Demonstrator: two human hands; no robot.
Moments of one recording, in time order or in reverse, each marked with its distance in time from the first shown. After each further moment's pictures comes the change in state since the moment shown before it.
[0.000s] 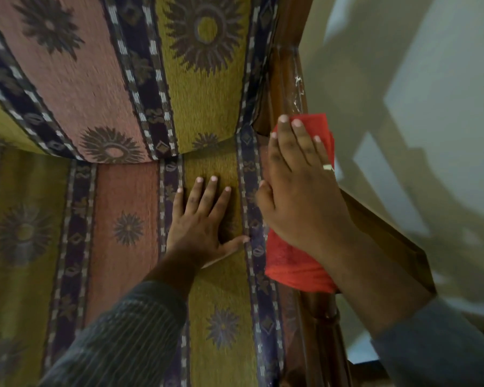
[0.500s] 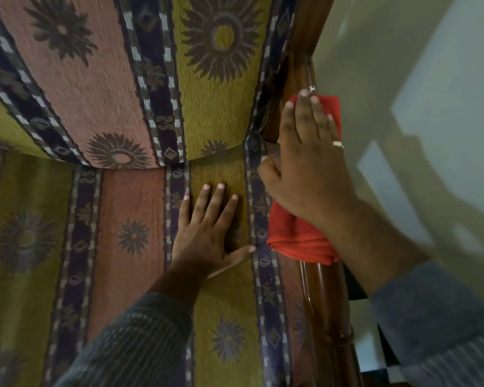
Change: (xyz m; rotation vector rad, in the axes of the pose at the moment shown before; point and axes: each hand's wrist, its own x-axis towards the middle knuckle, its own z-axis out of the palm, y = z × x) left_hand 0.000 -0.003 0.004 -0.047 0.019 0.008; right_hand 0.051 0.006 0.004 -0.032 0.059 0.082
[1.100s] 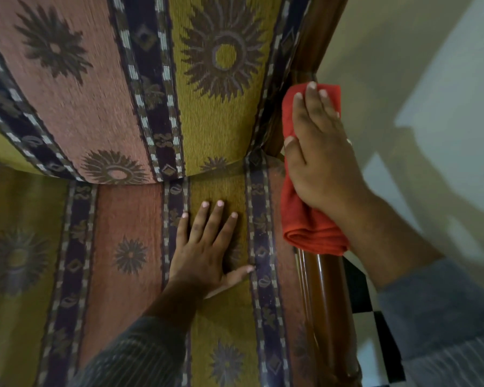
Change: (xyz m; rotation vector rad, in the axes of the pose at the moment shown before) left_hand 0.000 -0.004 0.008 0.009 0.007 0.012; right_hand 0.039 0.024 0.002 0.235 0.046 -0.004
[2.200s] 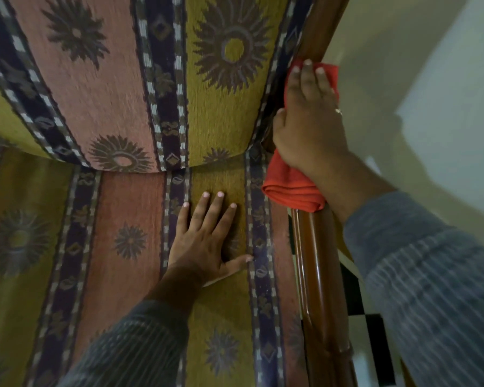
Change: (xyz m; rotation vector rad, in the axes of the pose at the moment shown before) left_hand 0.001 0.003 -0.003 -0.004 0.002 -0.006; right_hand 0.034 -0.015 -0.001 -0.189 0.000 0.080
